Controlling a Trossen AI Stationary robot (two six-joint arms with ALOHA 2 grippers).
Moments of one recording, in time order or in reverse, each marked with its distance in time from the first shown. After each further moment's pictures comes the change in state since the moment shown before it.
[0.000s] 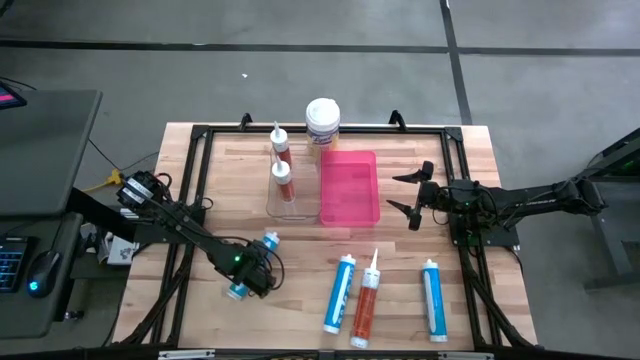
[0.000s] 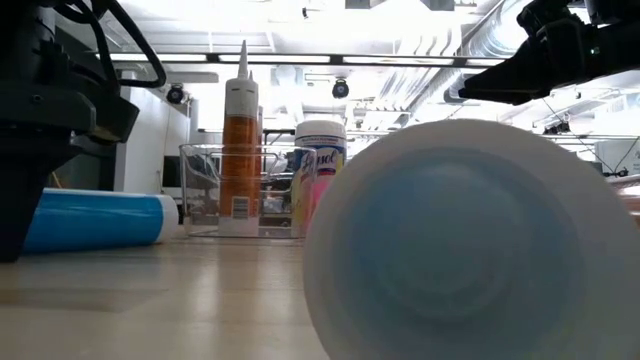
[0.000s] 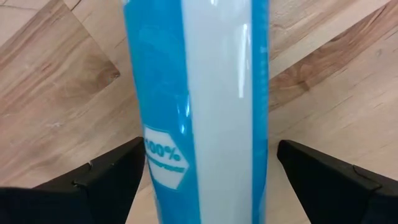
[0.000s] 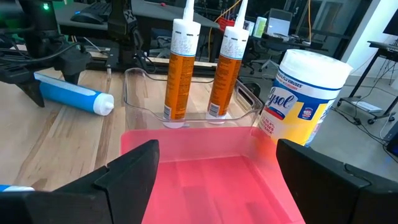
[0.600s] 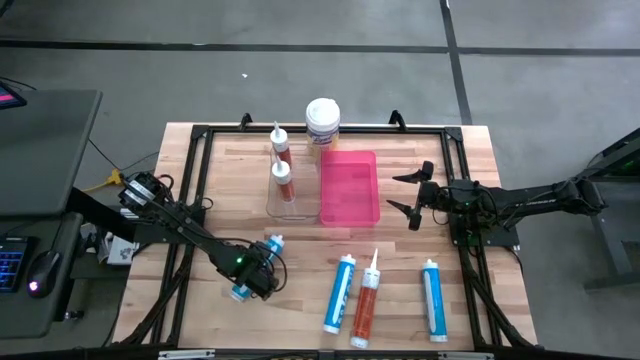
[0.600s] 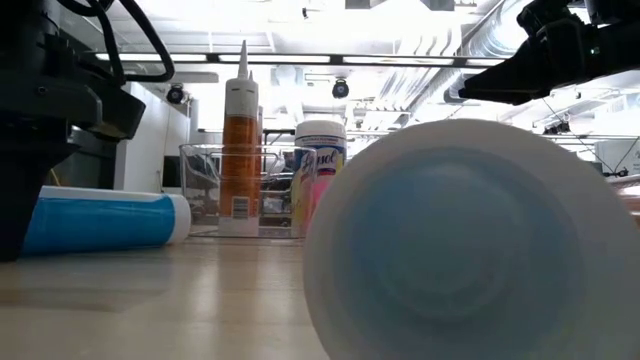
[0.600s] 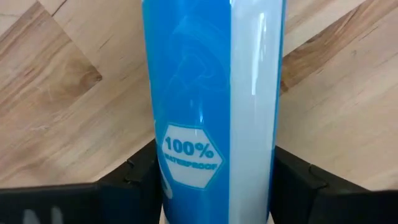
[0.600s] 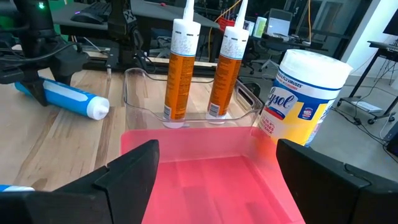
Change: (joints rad) left arm 0.002 0.048 0.004 0.013 0.015 0.014; right arm 0.000 0.000 0.000 0.000 0.000 0.000
